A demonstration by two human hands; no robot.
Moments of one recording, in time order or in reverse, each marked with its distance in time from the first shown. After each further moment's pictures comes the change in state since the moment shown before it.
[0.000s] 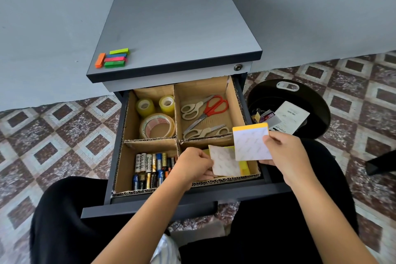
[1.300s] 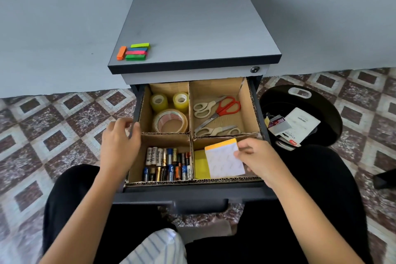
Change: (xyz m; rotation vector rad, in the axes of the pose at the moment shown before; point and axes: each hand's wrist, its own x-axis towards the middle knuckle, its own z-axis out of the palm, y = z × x) left_hand -0.028 -0.030 -0.141 0.461 0.909 0.393; right_hand -0.010 -0.008 0.051 -0.285 -0.339 -0.076
